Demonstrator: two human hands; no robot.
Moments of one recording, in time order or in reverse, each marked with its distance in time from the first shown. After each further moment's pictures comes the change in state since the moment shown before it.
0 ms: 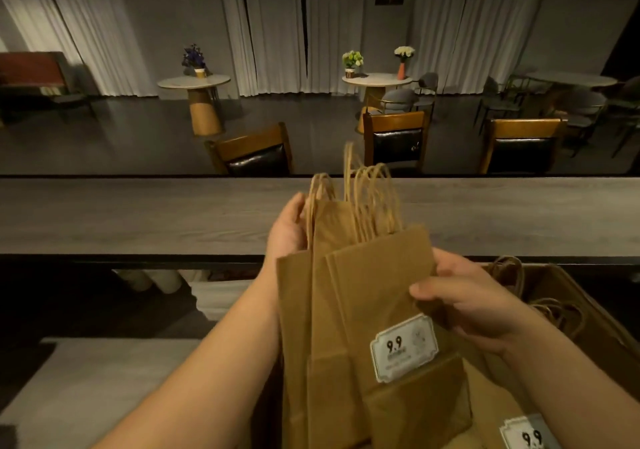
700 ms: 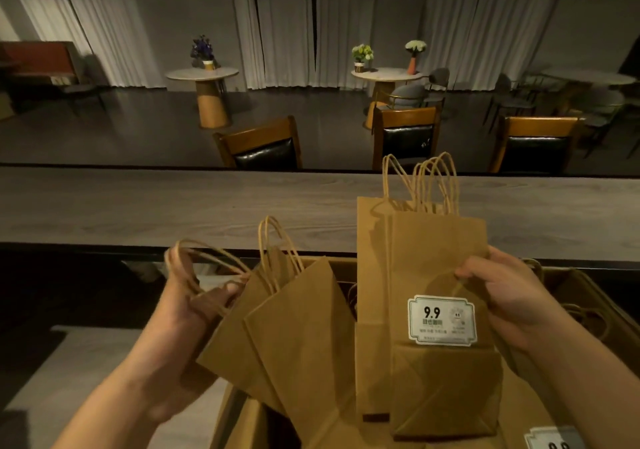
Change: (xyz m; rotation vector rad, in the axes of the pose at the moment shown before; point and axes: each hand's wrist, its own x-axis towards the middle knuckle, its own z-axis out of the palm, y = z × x) left_hand -0.070 0.035 -0.100 0.272 -0.094 -0.117; right_hand 0.012 0.006 -0.014 0.128 0.412 0.073
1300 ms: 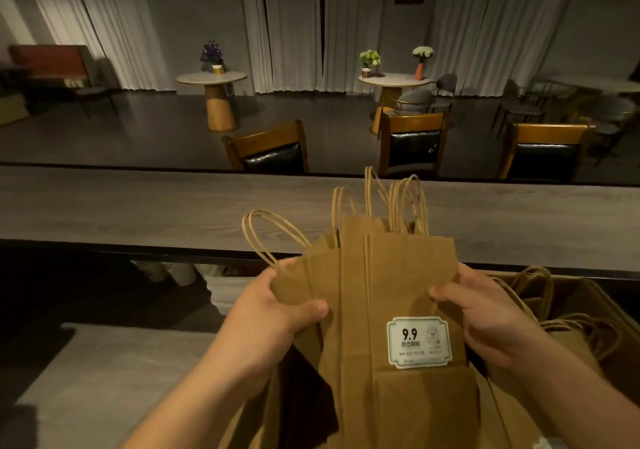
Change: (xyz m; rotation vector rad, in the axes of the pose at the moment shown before) left_hand 0.024 -0.024 0.029 0.409 0.108 0.121; right_hand -0.003 0.019 0.023 -0.139 -0.128 0.012
